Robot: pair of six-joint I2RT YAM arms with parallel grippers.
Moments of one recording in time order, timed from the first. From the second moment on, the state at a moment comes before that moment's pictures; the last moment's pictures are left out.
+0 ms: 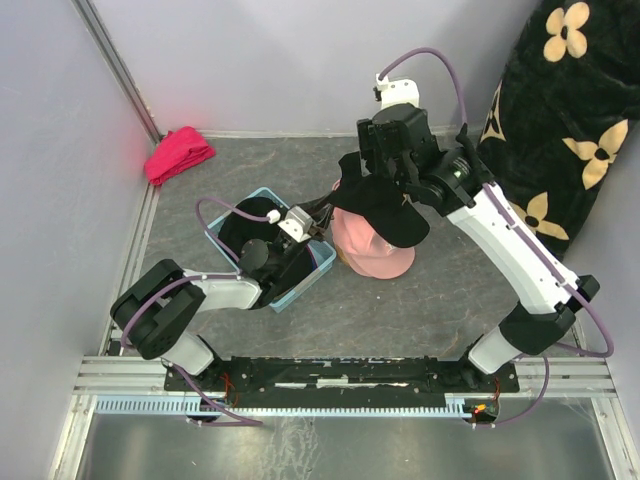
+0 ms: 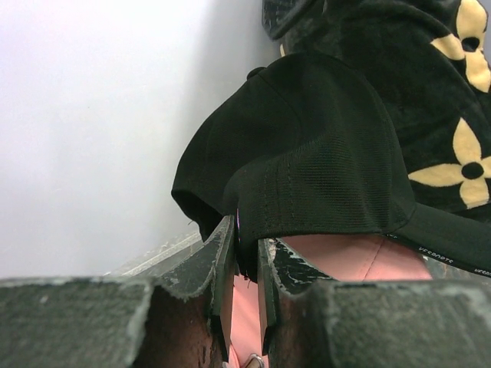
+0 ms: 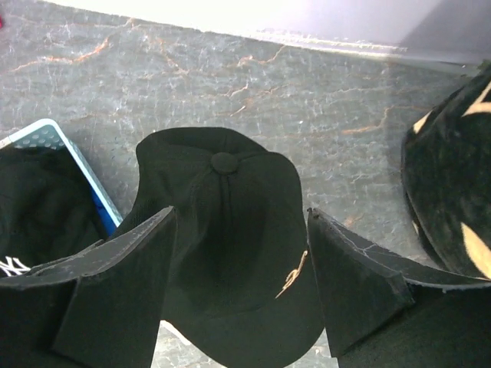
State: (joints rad) left arm -0.77 1.53 0.55 1.48 0.02 0.17; right arm 0.76 1.57 1.98 -0.92 0.62 0.23
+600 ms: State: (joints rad) left arm -0.77 1.53 0.55 1.48 0.04 0.21; right arm 0.67 1.58 1.93 -0.91 0.47 0.32
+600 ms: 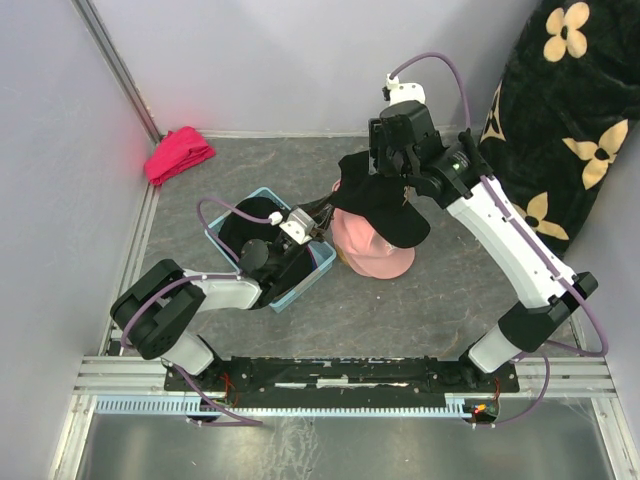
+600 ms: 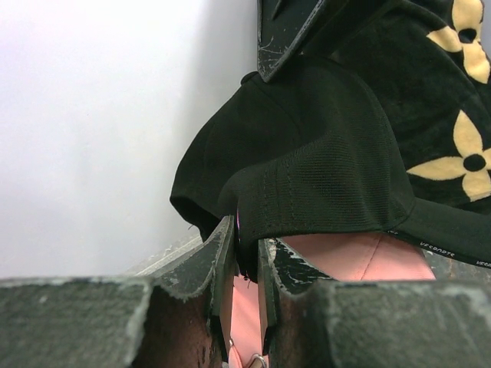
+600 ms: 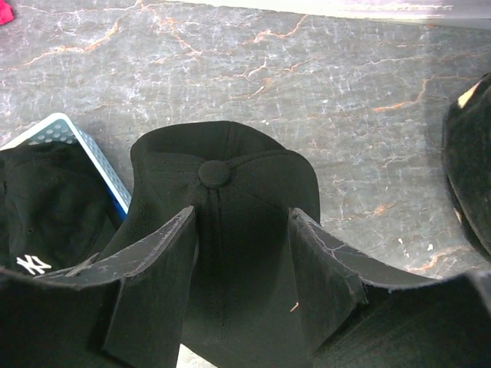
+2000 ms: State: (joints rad) left arm -0.77 1.58 0.56 1.51 -0.11 0.21; right arm 0.74 1.38 1.66 -0.82 0.51 0.37
